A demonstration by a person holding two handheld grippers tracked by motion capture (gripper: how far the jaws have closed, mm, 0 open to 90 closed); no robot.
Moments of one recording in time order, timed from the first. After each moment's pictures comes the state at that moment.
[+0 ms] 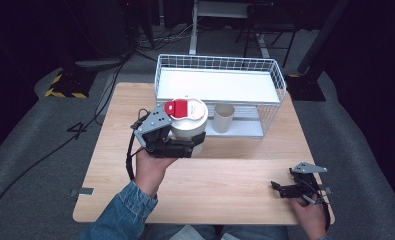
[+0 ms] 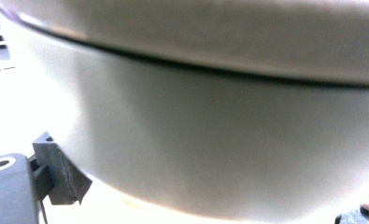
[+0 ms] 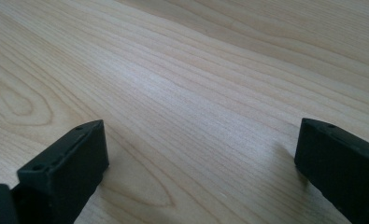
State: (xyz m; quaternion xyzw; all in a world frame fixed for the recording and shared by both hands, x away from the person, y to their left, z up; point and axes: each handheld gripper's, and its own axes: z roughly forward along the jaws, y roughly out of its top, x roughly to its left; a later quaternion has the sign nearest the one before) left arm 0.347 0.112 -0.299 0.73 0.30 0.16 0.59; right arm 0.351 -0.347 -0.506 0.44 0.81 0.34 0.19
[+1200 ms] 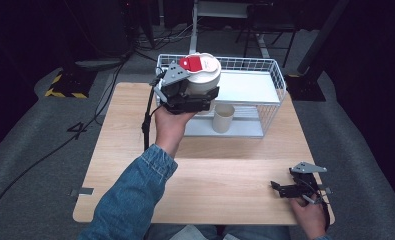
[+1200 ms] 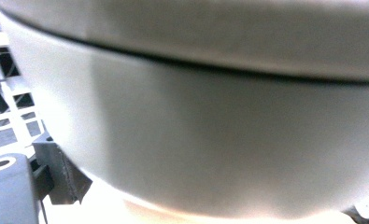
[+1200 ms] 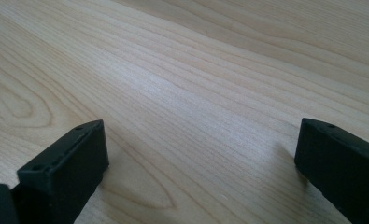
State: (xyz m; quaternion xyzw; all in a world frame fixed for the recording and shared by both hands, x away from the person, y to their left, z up) left arm 0.428 0.078 -0.252 0.70 0.33 0.22 0.59; right arm 0.351 -0.346 -0.506 0.44 0.81 0.34 0.19
